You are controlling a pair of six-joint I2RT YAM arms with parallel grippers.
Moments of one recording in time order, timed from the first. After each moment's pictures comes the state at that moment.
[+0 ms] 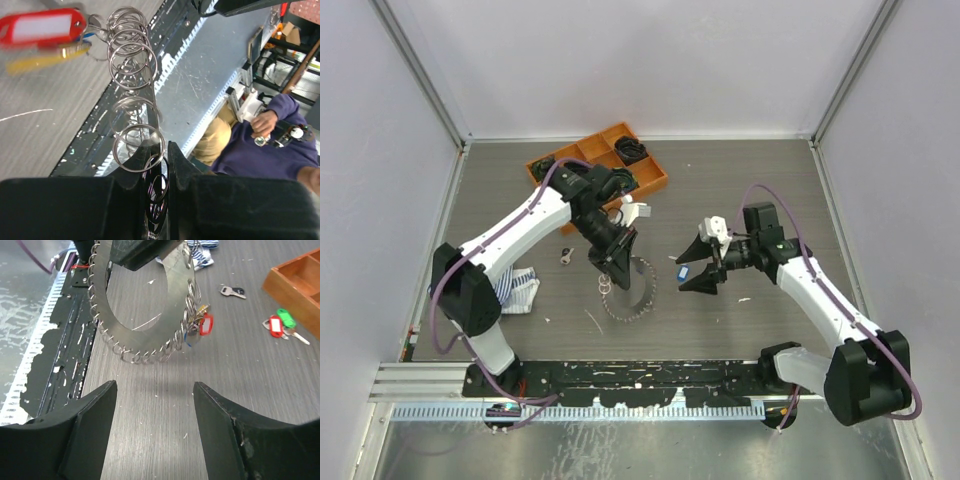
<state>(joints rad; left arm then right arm) -0.66 1.72 1.64 -1.32 0.78 -0.07 0.21 1.13 0.77 -0.49 -1.30 -0.82</state>
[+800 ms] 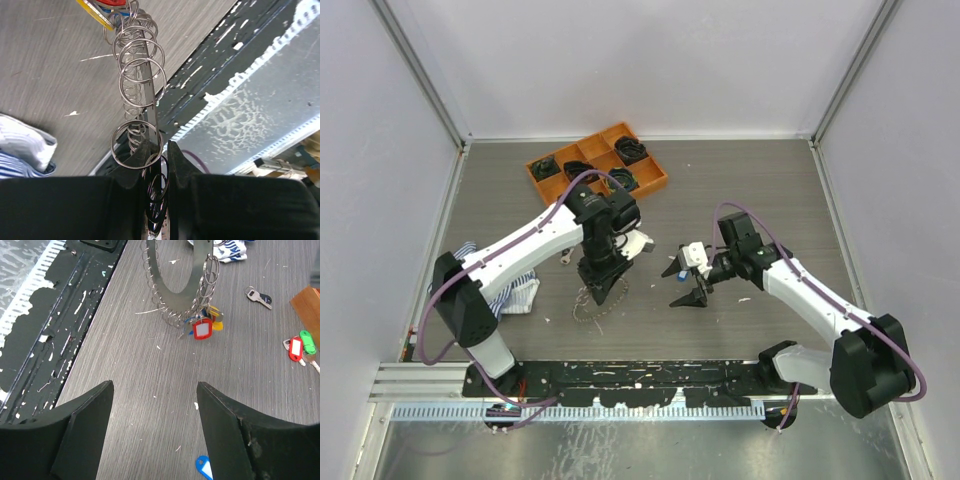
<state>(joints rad) -0.84 1.67 1.60 -1.46 0.29 0.04 0.42 1.18 0.73 -0.48 -1.18 -1.07</state>
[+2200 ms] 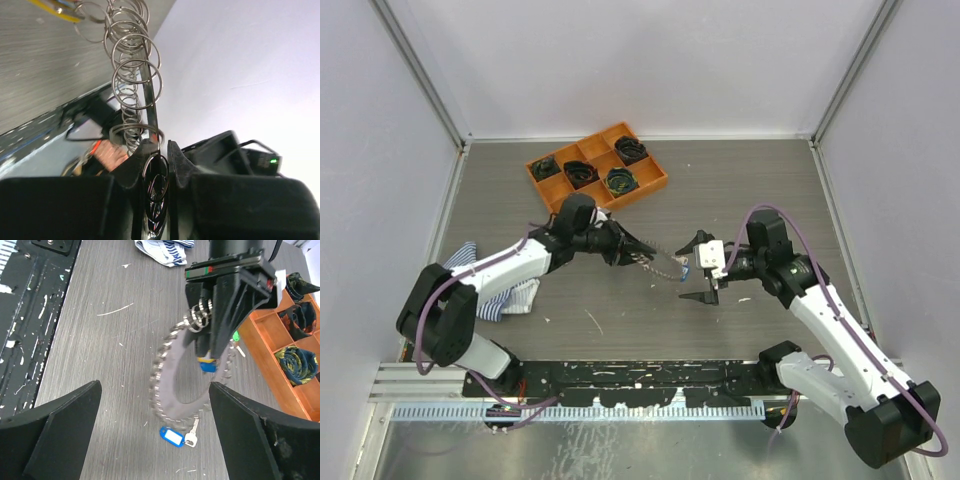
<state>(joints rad) -0.59 1.51 0.91 -0.04 0.72 -1.58 0.39 0.90 0.79 -0.54 -1.03 -0.95</state>
